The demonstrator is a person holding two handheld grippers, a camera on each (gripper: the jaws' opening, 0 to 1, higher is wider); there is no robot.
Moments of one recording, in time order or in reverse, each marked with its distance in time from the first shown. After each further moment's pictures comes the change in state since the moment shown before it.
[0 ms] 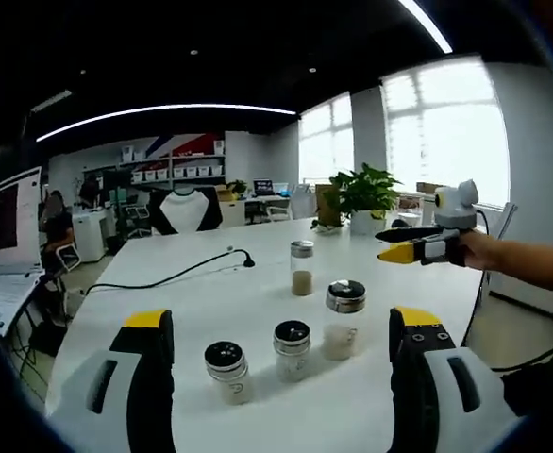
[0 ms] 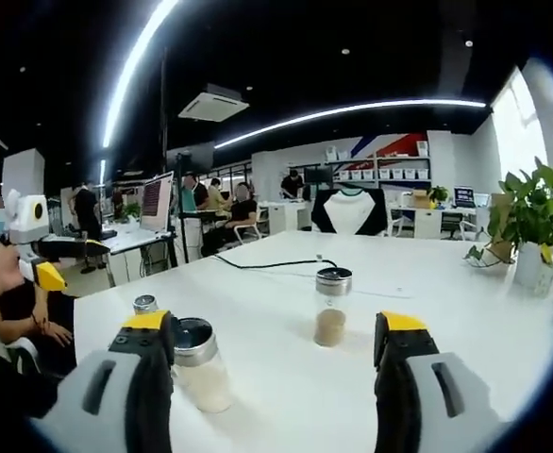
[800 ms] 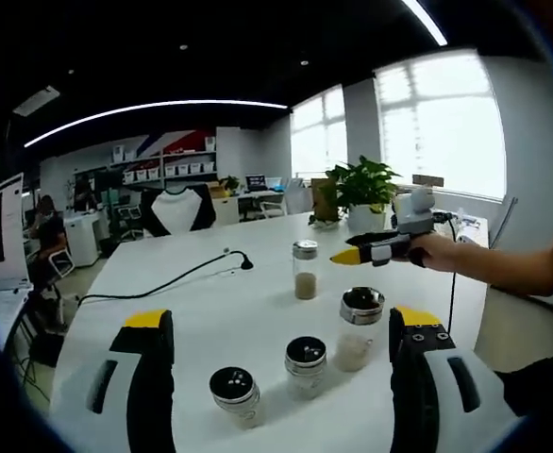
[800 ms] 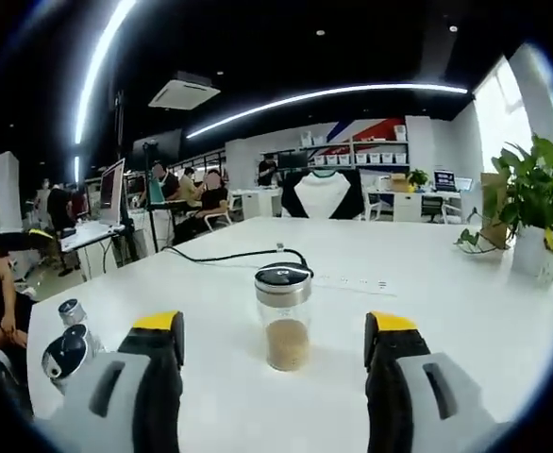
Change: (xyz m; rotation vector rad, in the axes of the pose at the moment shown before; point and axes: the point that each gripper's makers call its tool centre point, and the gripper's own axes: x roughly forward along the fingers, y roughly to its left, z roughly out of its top) left arm 0.039 0.015 0.010 0.034 0.020 -0.027; right arm 0.089 -0.064 -0.022 0.034 0.059 -0.108
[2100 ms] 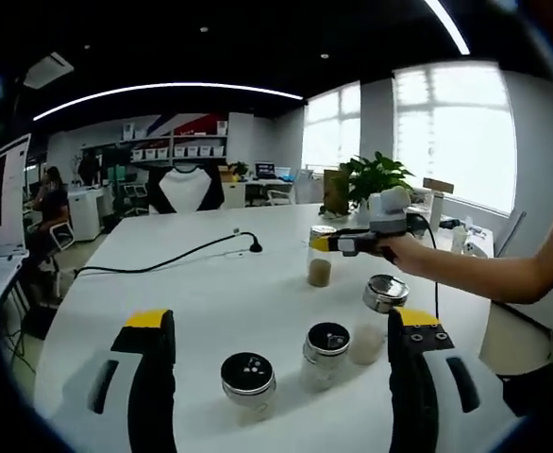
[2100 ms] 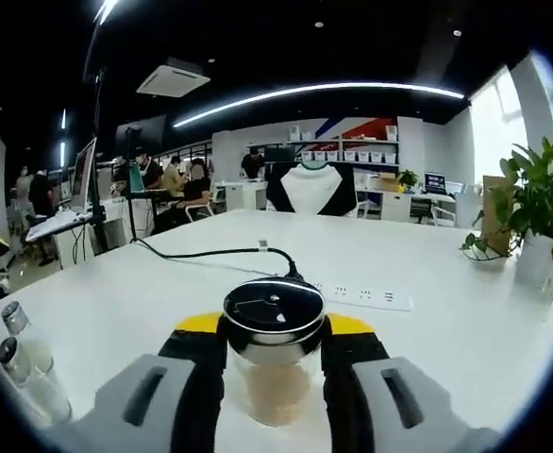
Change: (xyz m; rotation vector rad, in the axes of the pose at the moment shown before) left arm 0.010 0.026 -0.030 -0.098 0.047 0.025; right arm 0.076 -0.021 -0.003 -0.042 0.006 -0.084
